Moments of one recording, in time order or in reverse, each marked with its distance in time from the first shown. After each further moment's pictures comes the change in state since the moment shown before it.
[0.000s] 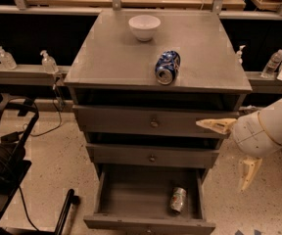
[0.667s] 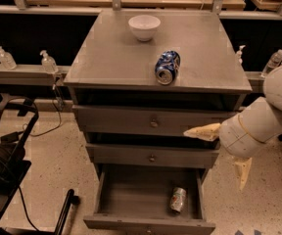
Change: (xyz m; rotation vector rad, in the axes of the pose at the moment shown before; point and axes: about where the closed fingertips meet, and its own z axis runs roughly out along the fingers) arm 0.002 0.006 0.027 -0.138 0.012 -0.180
